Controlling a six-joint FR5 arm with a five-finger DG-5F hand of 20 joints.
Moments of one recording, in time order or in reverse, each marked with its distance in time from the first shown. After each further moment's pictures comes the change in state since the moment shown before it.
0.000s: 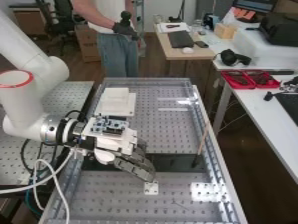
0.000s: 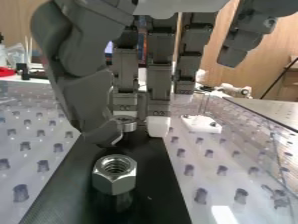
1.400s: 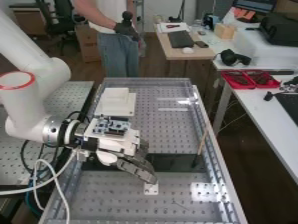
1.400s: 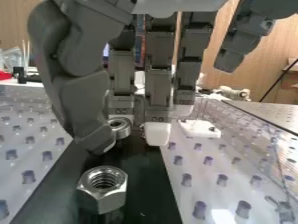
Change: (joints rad) arm -0.003 -0.013 0.017 0.014 0.002 0.006
